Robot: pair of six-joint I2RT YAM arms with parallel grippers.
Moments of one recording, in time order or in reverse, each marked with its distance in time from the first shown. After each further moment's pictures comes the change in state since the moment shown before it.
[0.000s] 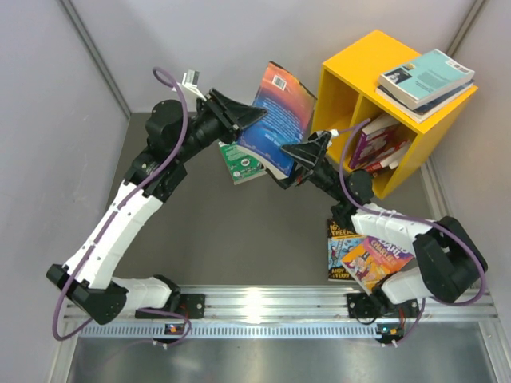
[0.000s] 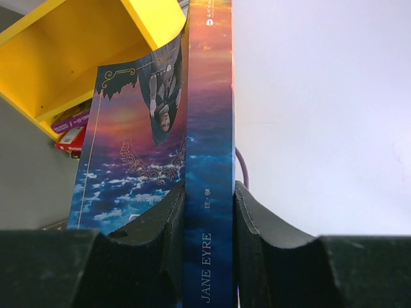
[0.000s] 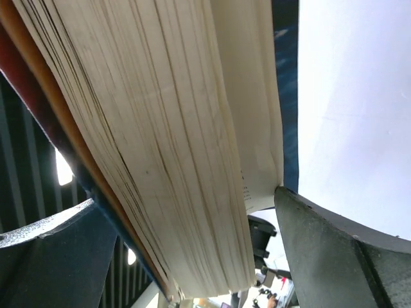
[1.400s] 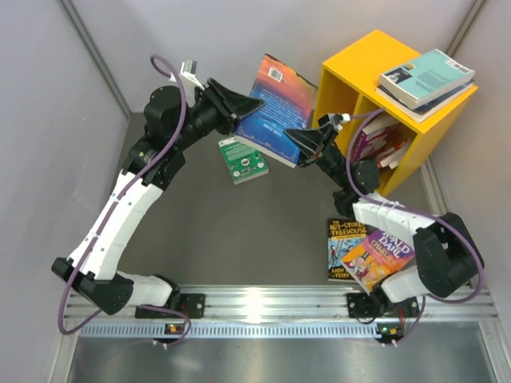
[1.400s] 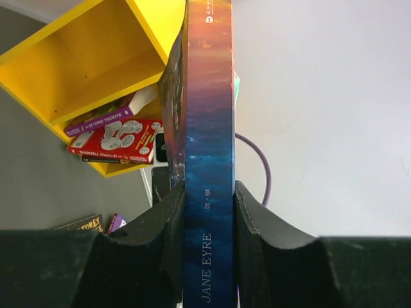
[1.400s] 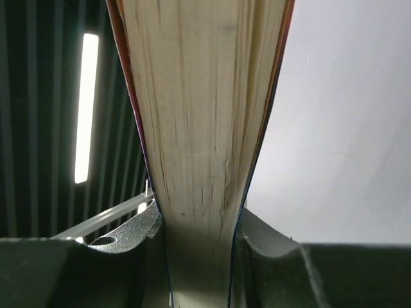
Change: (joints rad) left arm 0.047 0.071 0.126 -0.090 0.025 0.007; right arm -0.068 0.038 0.118 0.053 0.040 0.042
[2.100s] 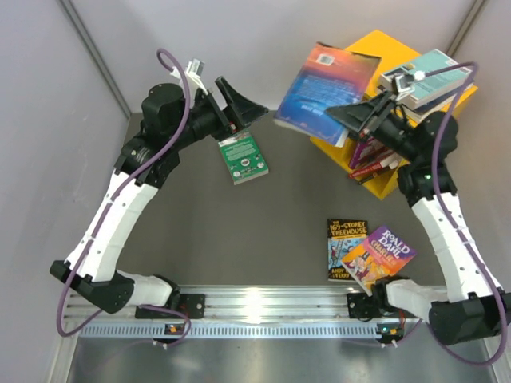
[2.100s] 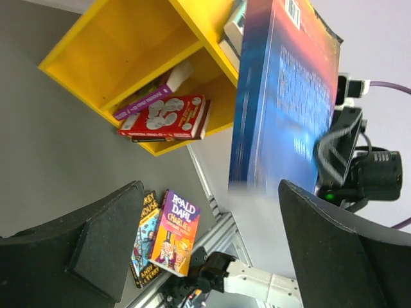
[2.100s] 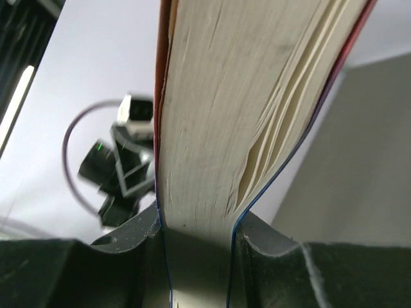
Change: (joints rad) left arm 0.003 0.014 0.086 -0.196 0.043 0.239; right arm -0.340 -0.338 0.391 -1.114 -0.320 -0.612
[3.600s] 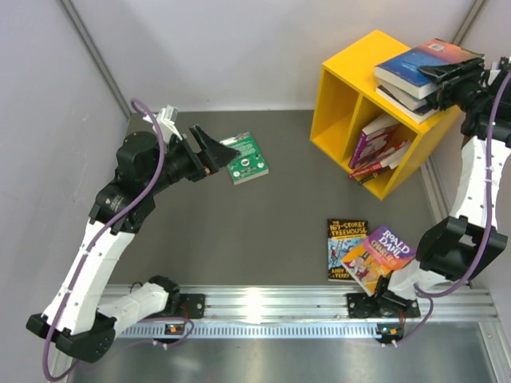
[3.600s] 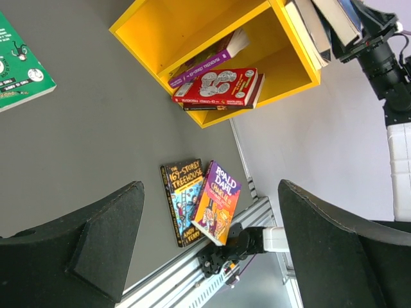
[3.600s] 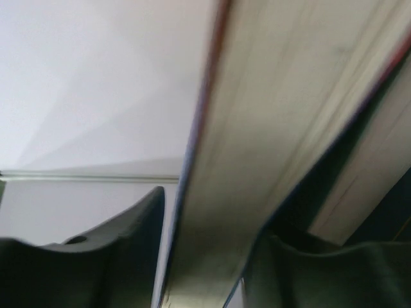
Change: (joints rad) left arm 0.074 -0.351 -0.374 -0.078 -0.031 0.075; right arm -0.634 0.462 0.512 -0.507 -0.002 -0.105
